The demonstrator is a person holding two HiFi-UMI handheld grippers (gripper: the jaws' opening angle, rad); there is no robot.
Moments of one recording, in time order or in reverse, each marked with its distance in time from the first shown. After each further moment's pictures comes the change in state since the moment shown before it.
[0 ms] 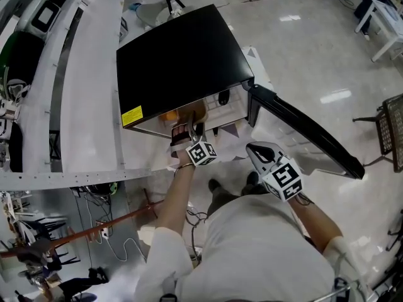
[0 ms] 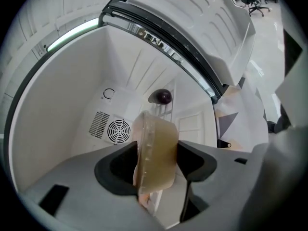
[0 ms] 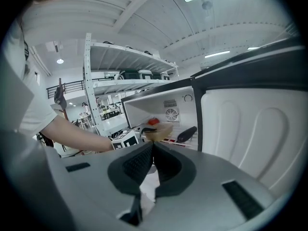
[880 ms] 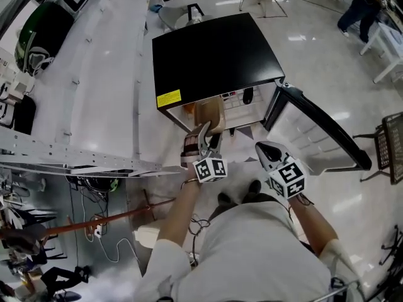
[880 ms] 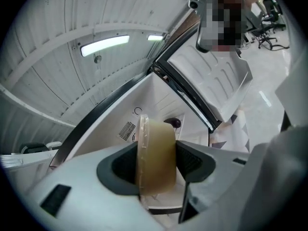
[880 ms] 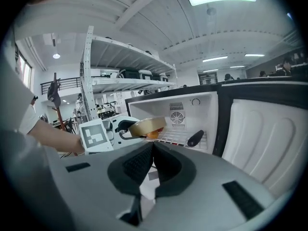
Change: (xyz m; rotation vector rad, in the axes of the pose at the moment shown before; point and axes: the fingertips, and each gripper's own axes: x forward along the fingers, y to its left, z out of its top) left arm -0.124 0.047 -0.001 -0.222 -0.245 0.034; right arm 0.024 0.057 0.015 -0.015 -0.011 -0.076
